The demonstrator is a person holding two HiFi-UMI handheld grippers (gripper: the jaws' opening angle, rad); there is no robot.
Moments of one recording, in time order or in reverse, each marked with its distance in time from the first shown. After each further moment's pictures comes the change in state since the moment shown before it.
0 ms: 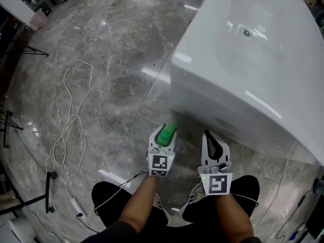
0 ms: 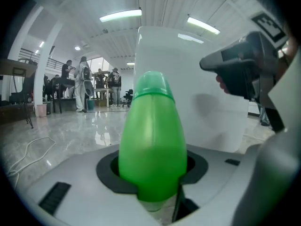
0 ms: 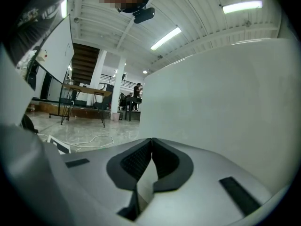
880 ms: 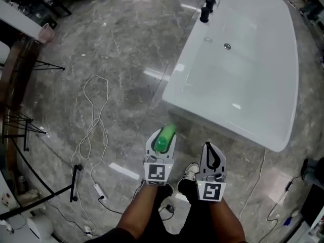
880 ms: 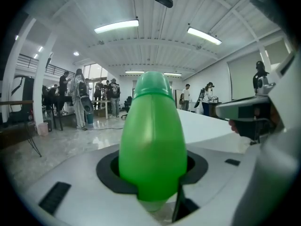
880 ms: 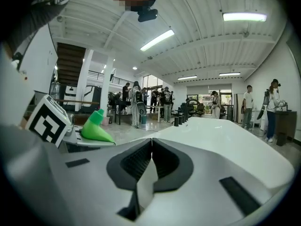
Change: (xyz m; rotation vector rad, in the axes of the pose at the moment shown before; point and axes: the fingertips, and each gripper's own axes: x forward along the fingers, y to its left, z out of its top) left arm -0.144 -0.038 0.397 0.003 -0.031 -0.002; right arm -0.098 -0.064 0.309 0.075 0.083 -0.146
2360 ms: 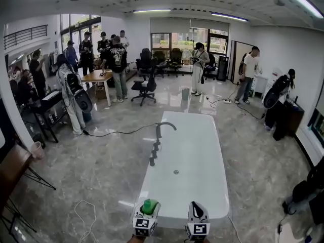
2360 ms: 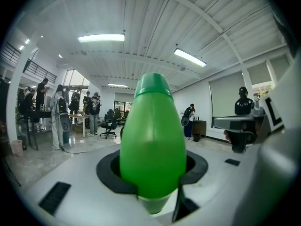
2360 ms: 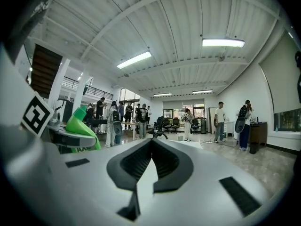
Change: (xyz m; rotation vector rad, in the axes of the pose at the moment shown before) left arm -0.068 -0.107 0.375 0.017 -0.099 -0.242; right arm -0.142 -0.158 0.324 0.018 -0.150 -0.310
